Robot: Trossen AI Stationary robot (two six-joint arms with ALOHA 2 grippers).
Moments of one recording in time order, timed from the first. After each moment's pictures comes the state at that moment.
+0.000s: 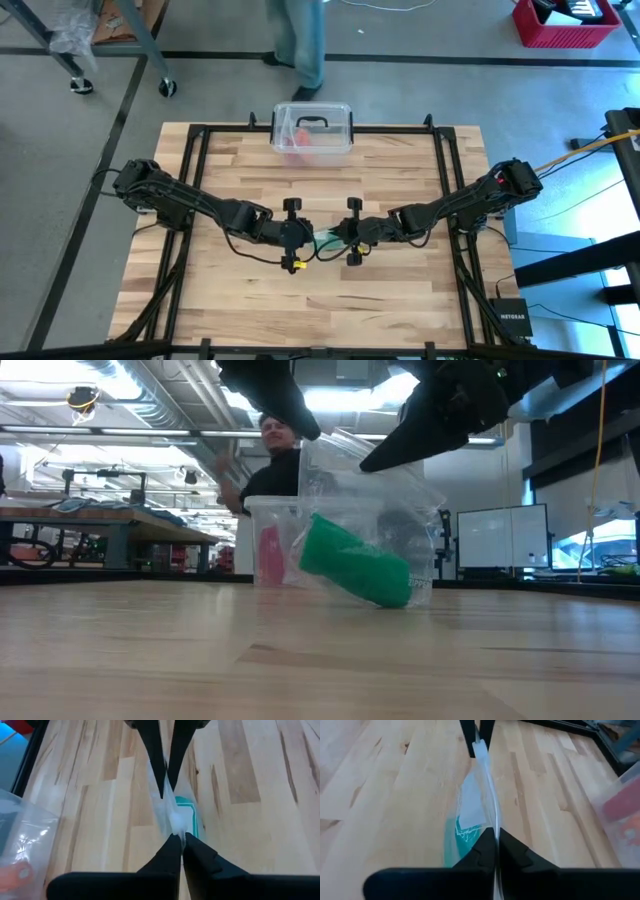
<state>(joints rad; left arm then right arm) -0.30 1.60 1.25 -0.49 -0.42 -0.07 0.28 1.55 0.87 0.08 0.35 -0.01</state>
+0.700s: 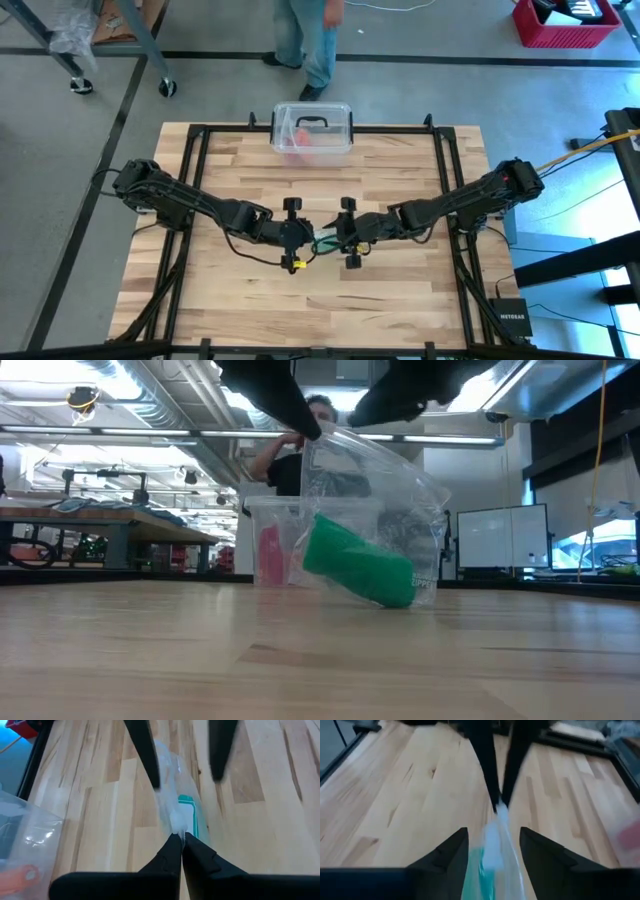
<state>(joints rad) -0.31 1.60 1.25 -0.49 -0.43 -0.05 0.28 1.52 1.00 -0.05 0.25 -0.03</state>
